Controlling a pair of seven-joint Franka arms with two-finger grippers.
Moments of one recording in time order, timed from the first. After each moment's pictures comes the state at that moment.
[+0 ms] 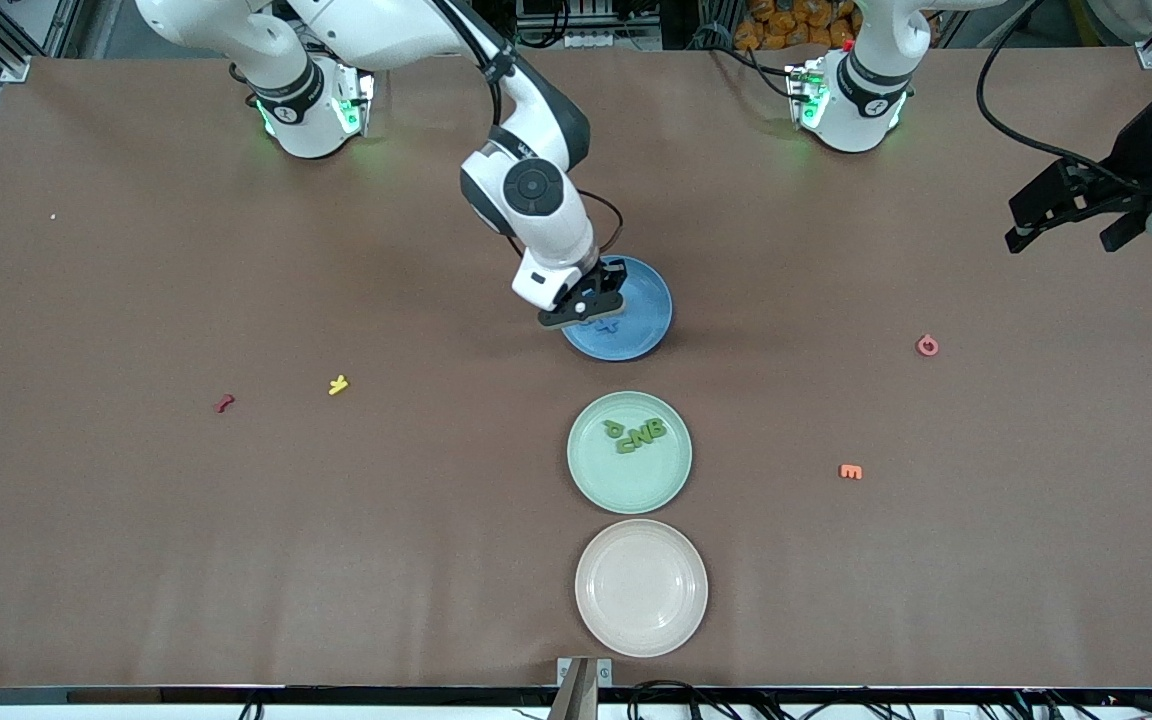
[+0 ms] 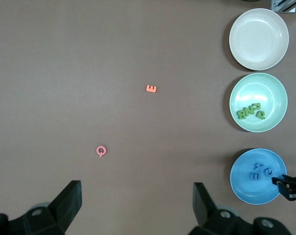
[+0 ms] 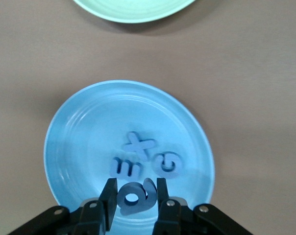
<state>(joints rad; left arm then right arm) -0.07 -0.04 -0.06 -1.53 -0.03 1.58 -0.15 0.77 0.58 0.12 -1.76 0.16 2.44 0.58</state>
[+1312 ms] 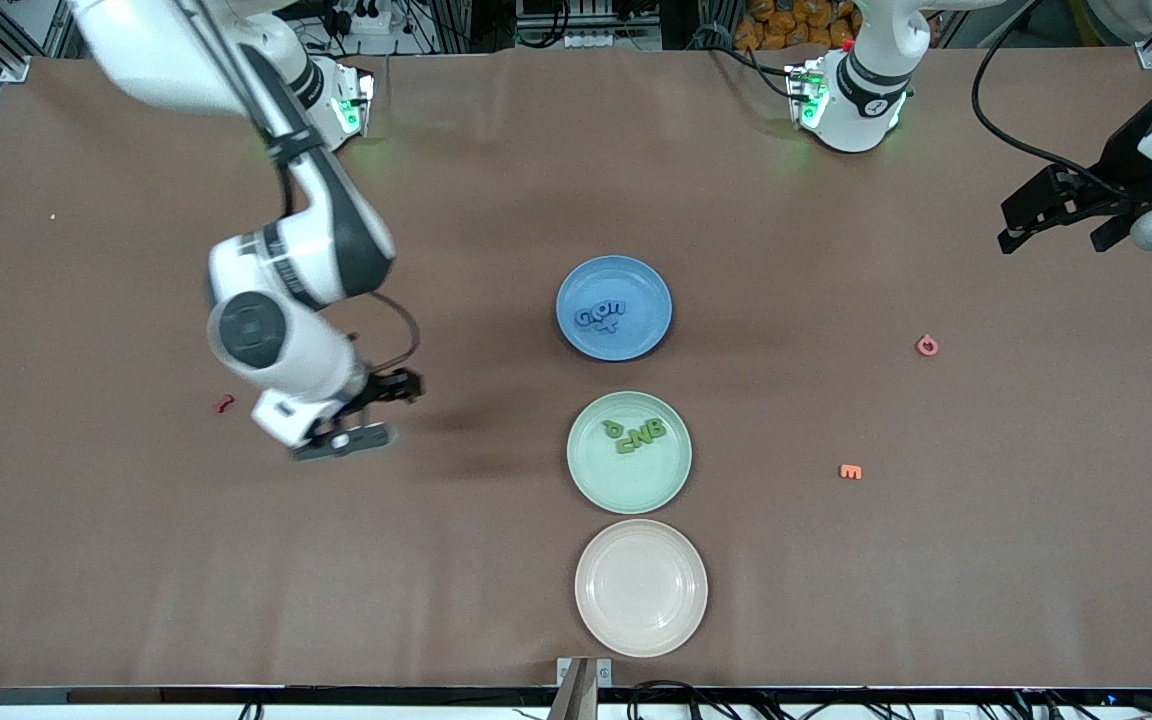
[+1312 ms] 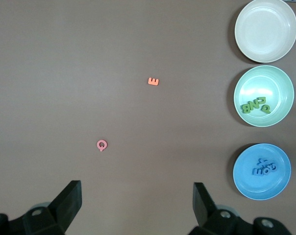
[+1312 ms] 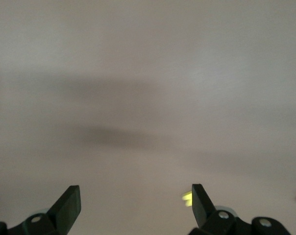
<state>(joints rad) -0.06 -0.05 -0.06 -1.56 -0.03 1.58 -0.15 0.27 0.48 0.05 -1.63 0.01 2.05 0.15</state>
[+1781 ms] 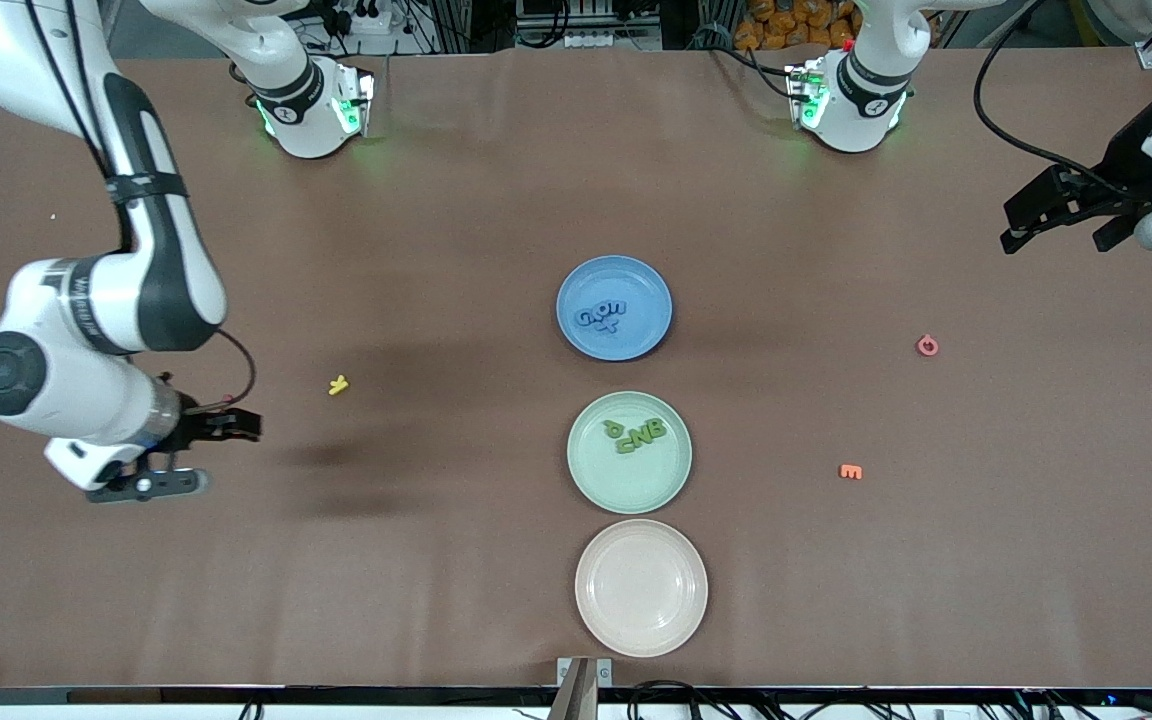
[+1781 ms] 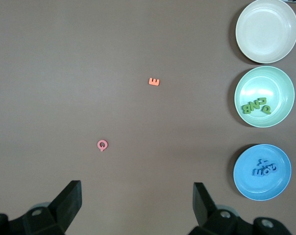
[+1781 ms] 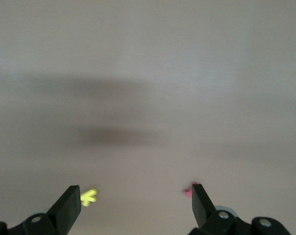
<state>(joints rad) -0.06 -0.05 -0.06 -1.56 -0.03 1.58 -0.15 0.09 0.48 -0.05 -1.56 -0.02 1.98 -0.06</state>
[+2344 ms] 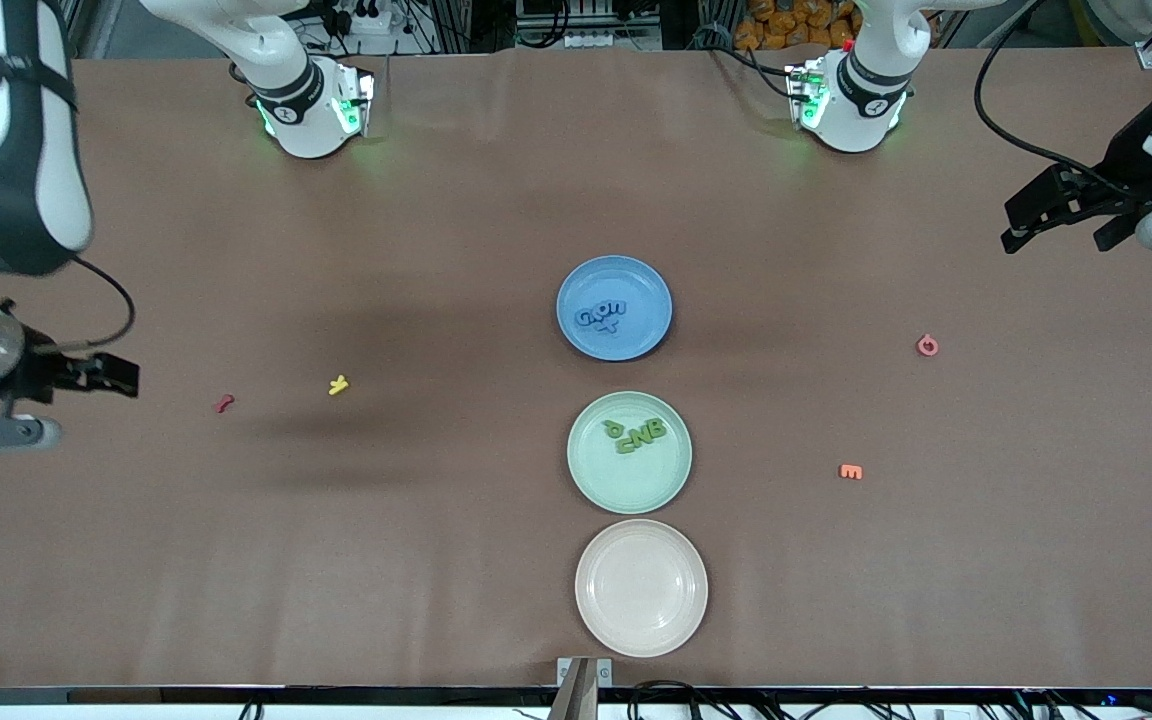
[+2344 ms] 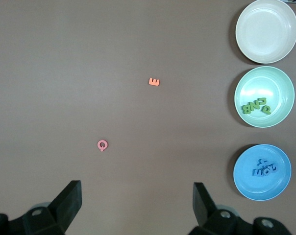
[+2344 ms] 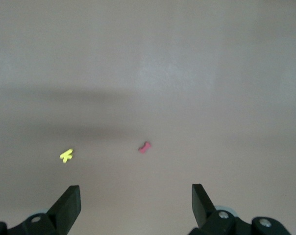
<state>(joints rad) -0.06 -0.05 -0.06 -1.56 -0.03 1.58 -0.15 0.09 0.29 -0.14 -1.48 -0.08 1.72 -0.12</state>
